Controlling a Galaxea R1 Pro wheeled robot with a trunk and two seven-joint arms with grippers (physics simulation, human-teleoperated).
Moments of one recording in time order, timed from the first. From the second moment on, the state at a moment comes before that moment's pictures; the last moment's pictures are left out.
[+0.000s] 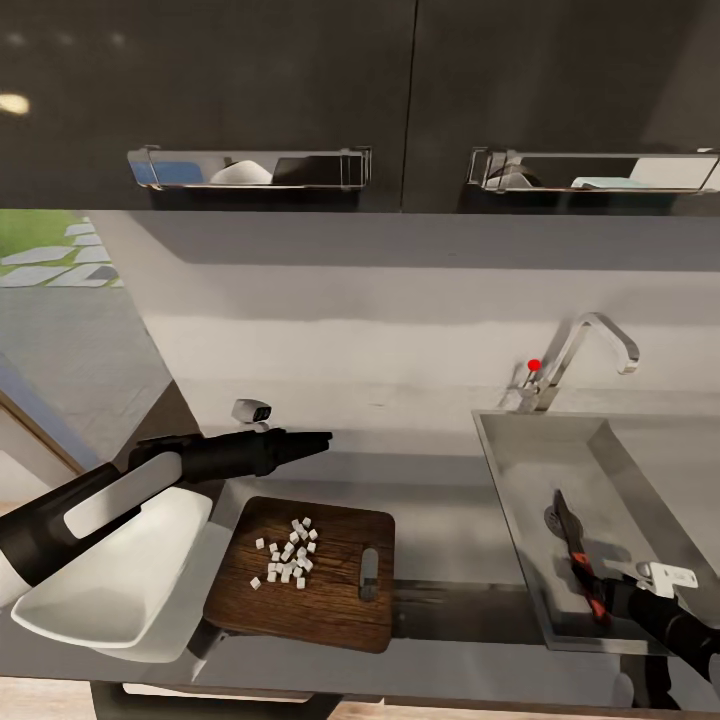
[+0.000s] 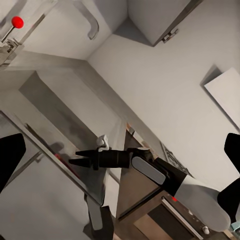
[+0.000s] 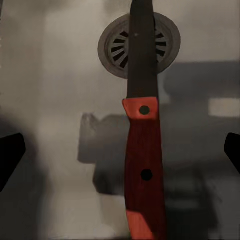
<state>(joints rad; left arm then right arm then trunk) -0.98 0.60 -0.99 -1.39 1.48 0.39 -0.76 -0.18 -0.27 -0.48 -1.21 -0.13 0.40 0.55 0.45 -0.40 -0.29</state>
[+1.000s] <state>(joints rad) -0.98 0.60 -0.99 -1.39 1.48 0.39 -0.76 -0.18 -0.26 -0.72 -1.55 -0.16 0.80 1.08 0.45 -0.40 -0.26</state>
